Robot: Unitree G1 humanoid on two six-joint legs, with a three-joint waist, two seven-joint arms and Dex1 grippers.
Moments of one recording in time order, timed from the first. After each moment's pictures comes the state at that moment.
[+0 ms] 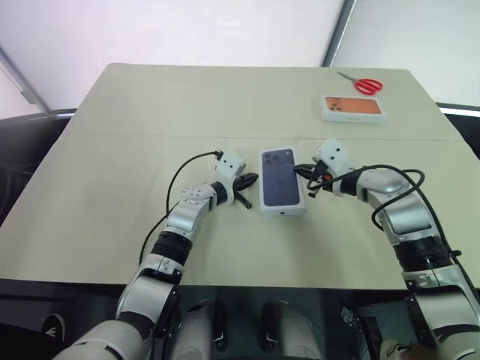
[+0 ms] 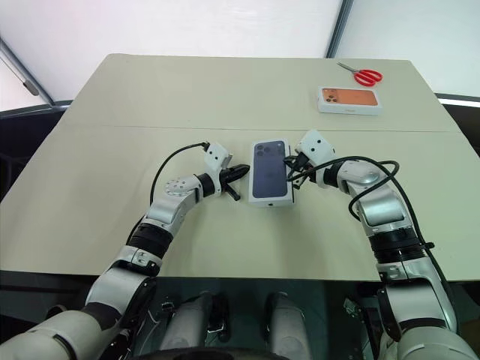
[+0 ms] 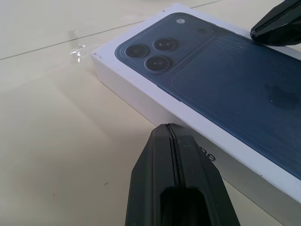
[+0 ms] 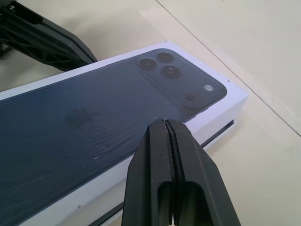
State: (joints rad) left arm -0.69 0.08 -0.13 0.55 -0.12 0.18 -0.63; right arm -0.57 -0.63 0.10 0.14 0.13 0.37 0.79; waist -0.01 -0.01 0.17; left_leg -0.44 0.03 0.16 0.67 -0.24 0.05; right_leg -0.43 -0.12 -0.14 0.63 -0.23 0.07
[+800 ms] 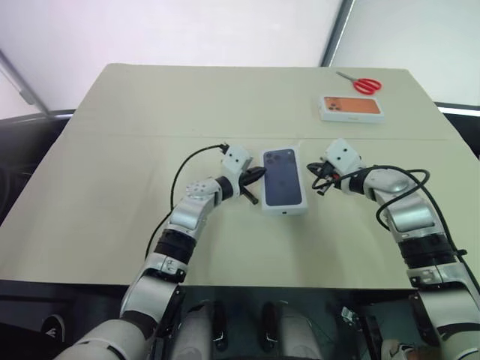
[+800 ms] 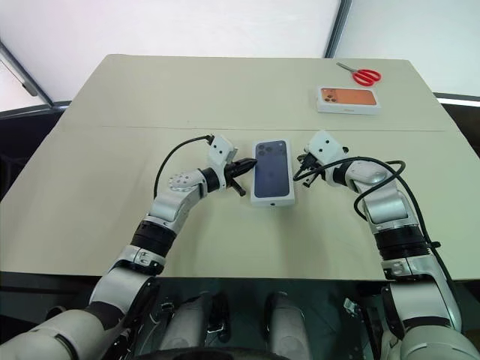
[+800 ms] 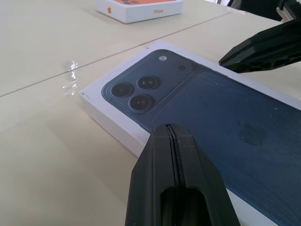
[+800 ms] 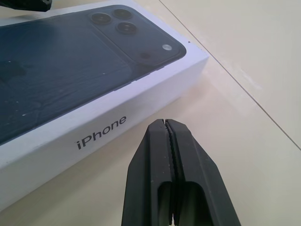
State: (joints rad) left arm -0.69 0.07 -0.13 0.46 -0.12 0.24 -0.63; right arm -0.58 -0.65 0.10 0.24 0.03 0.29 0.76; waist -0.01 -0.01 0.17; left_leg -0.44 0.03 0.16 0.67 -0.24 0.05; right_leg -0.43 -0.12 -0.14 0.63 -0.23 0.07
